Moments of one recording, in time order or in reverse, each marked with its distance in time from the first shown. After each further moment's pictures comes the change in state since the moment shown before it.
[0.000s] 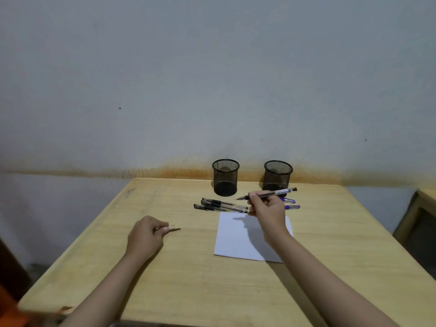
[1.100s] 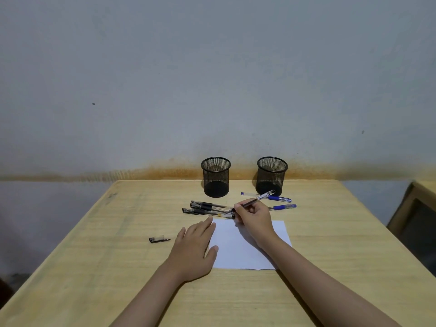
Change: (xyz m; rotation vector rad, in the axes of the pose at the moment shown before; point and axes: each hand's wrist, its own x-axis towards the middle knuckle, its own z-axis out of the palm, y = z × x) left_hand -0.021 0.080 0.068 0.279 -0.472 0.427; right_hand 0.033 0.044 0.004 -0.183 -0.059 0.105
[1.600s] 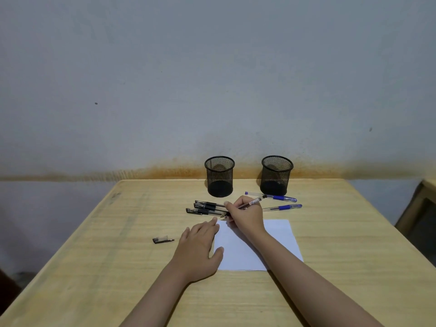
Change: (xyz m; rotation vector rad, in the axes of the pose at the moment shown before) left_hand 0.000 0.002 0.000 -0.076 0.043 -0.016; right_hand 0.005 -0.001 0.027 0.011 -0.036 -0.032
